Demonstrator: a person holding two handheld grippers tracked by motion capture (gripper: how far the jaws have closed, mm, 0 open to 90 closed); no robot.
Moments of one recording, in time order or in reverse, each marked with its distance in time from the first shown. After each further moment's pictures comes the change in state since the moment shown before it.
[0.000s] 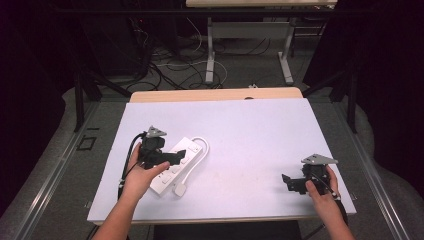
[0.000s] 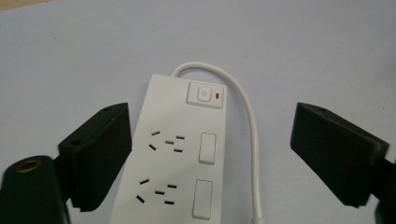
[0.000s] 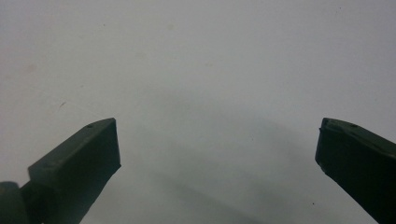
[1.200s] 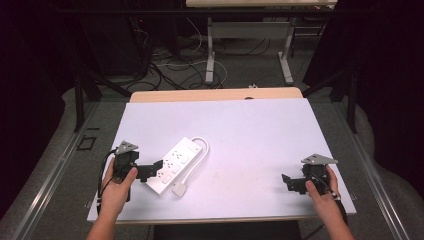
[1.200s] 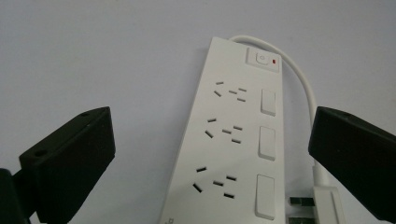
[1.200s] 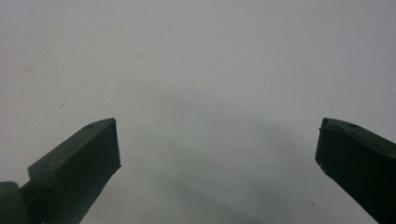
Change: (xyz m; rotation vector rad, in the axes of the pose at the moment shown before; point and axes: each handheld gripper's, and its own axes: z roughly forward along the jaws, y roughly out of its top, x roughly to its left) left arm 0.045 -0.061 -0.022 -0.068 0.047 -0.120; right arm 0.000 0.000 0.000 -0.002 -0.004 -0.002
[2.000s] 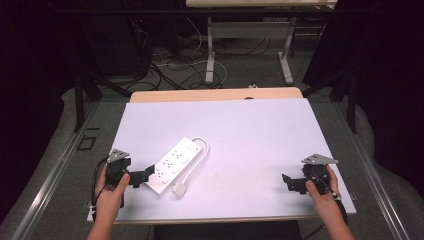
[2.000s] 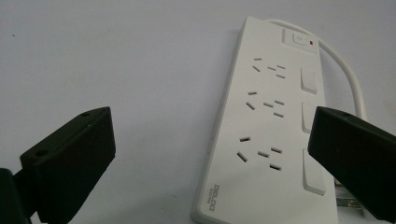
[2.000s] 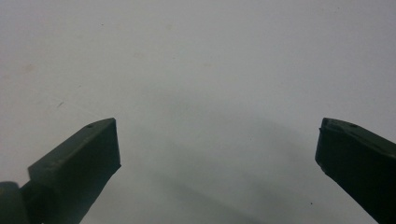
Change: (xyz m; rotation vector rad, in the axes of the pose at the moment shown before) left arm 0.026 -0.026 -0.001 -0.006 0.035 -0.027; right arm -0.001 -0.001 0.000 0.001 0.000 0.001
